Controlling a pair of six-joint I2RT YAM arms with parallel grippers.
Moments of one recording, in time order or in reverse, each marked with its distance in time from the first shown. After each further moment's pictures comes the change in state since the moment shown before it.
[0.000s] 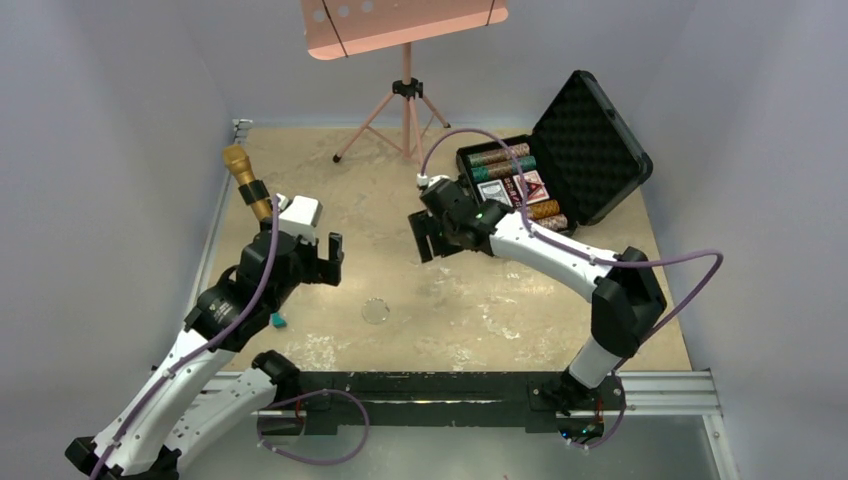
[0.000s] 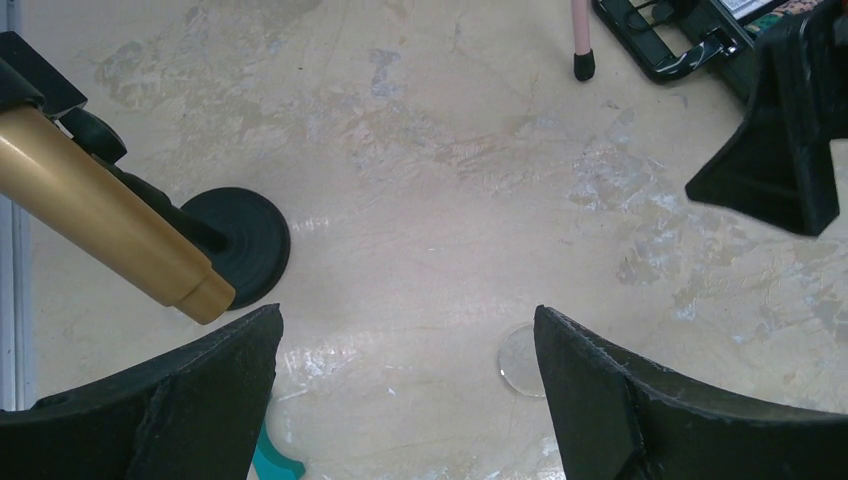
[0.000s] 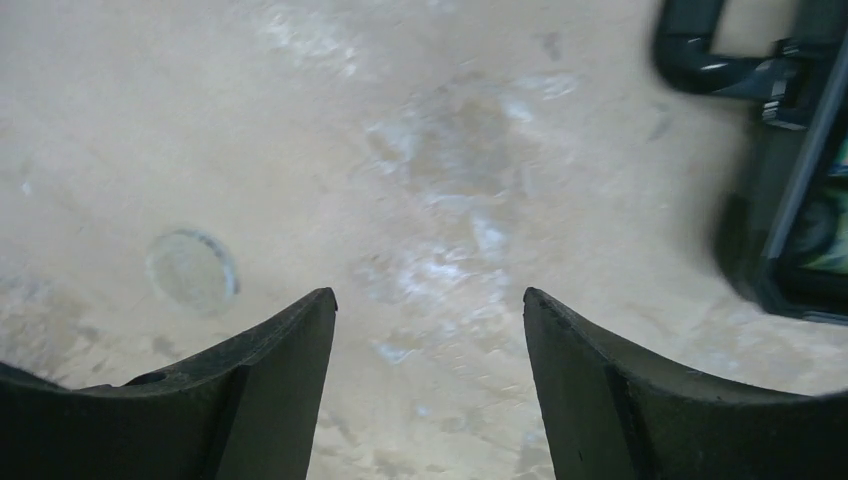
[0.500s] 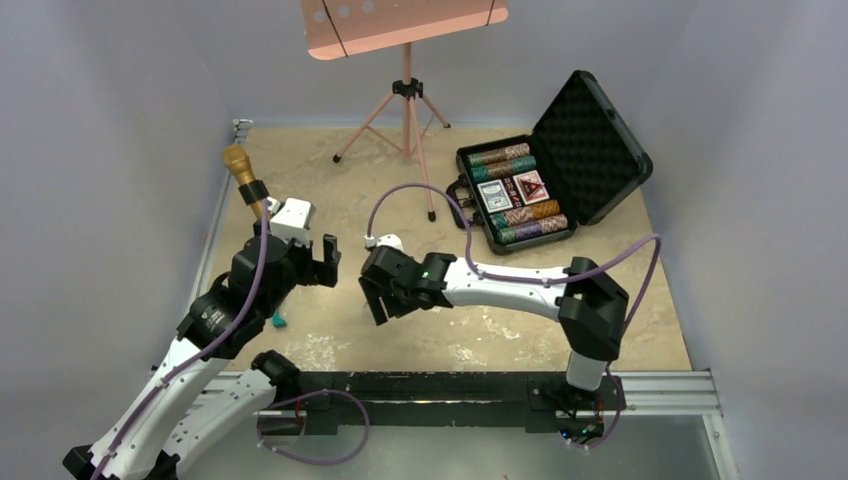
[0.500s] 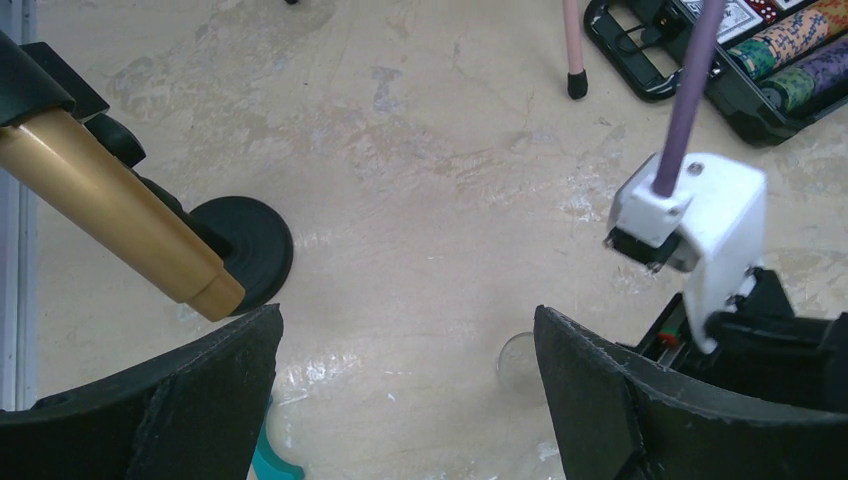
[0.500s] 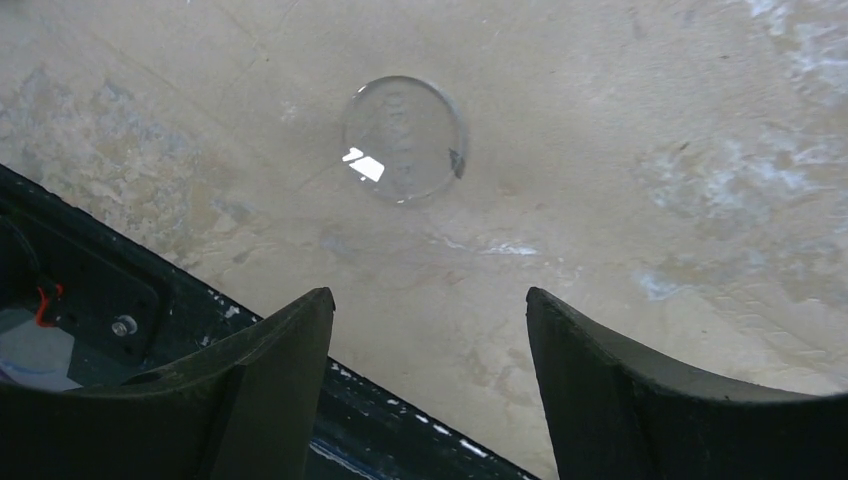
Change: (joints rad) left arm 0.000 -0.047 -0.003 0.000 -0.003 -0.003; right arm 0.401 0.092 -0.009 0.028 0.044 0.289
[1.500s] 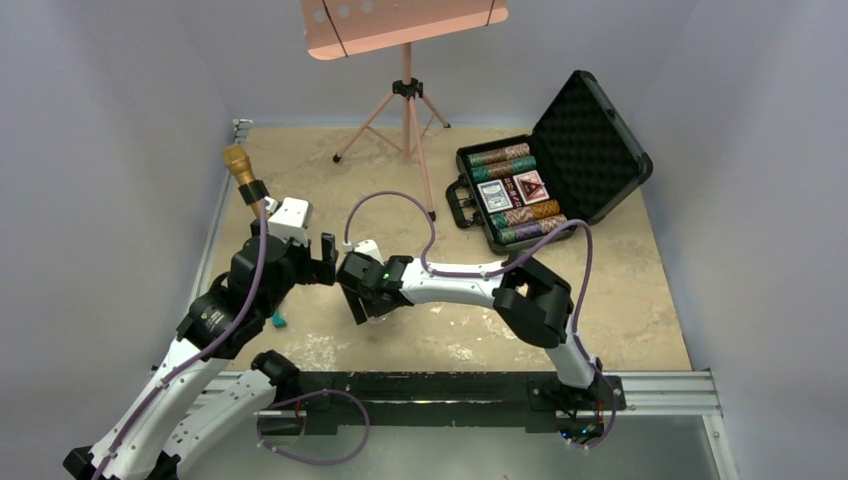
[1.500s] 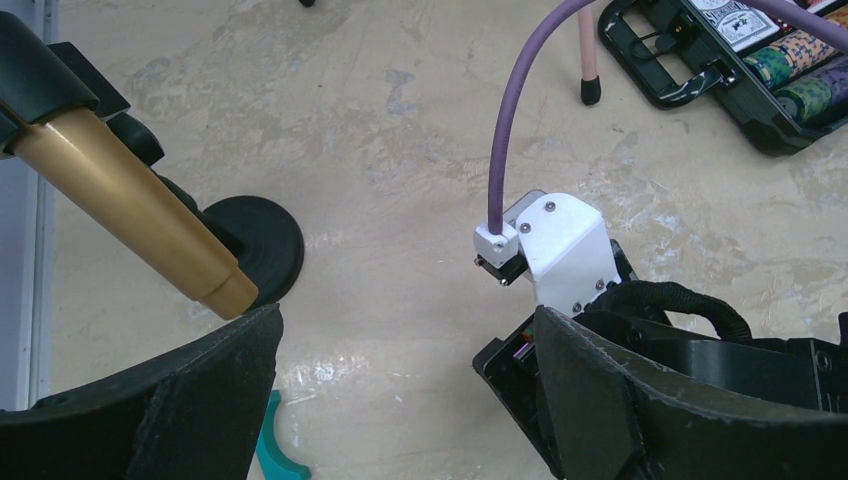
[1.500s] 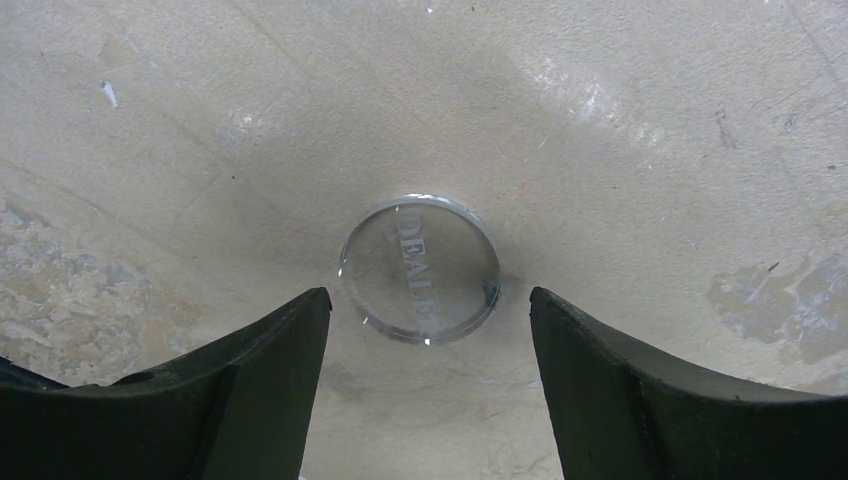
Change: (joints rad) left arm 0.006 -0.006 0.000 0.003 -0.022 0.002; right arm 0.034 0.322 0.208 0.001 0.072 0.024
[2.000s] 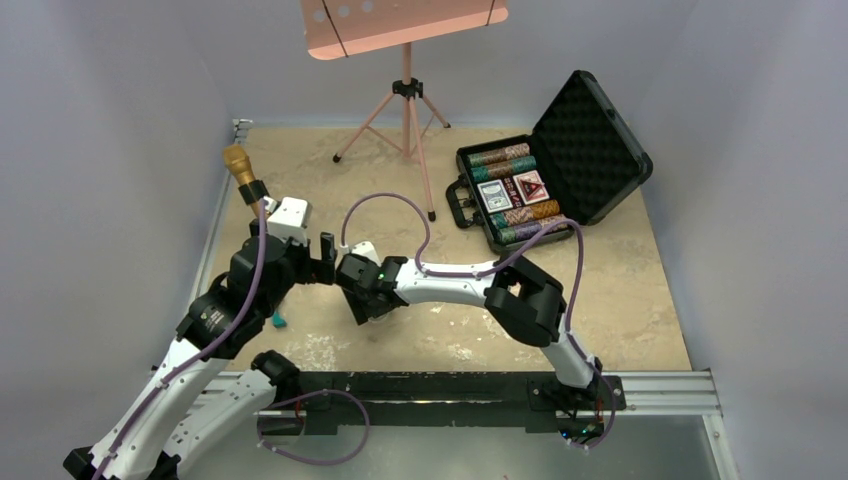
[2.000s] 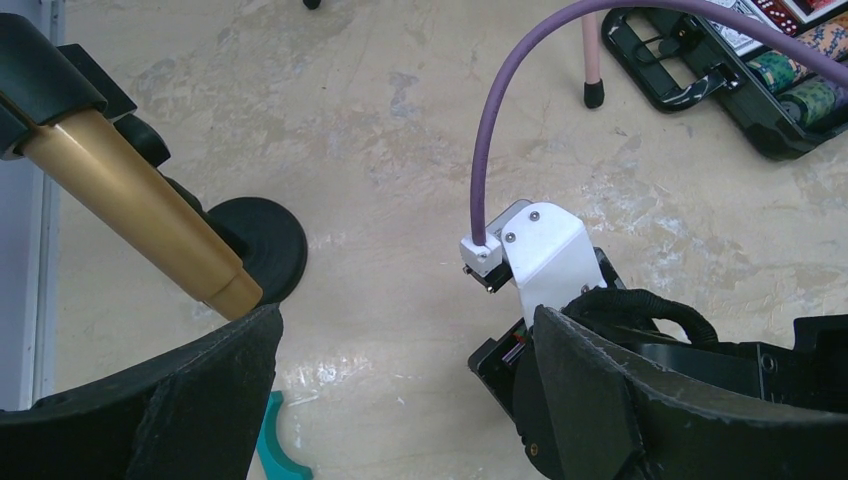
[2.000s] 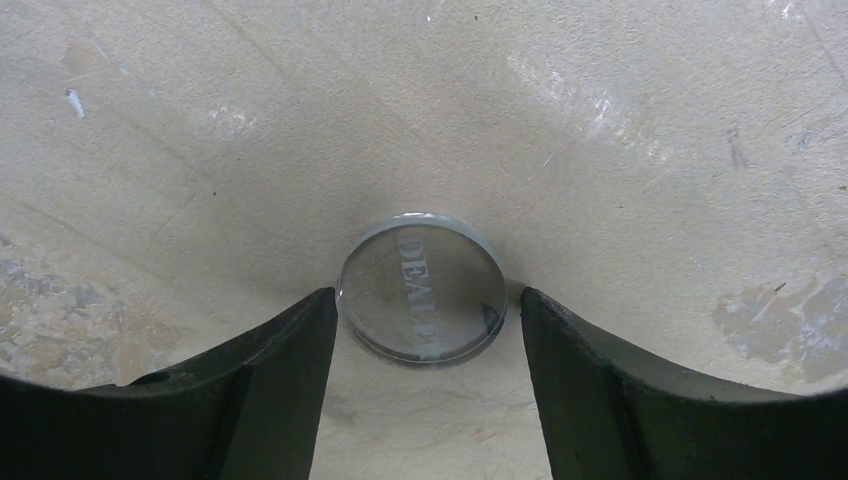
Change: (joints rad) left arm 0.000 0.000 0.000 0.003 -0.001 0.001; right arm 0.000 0.048 0.038 -0.018 0.011 -0.019
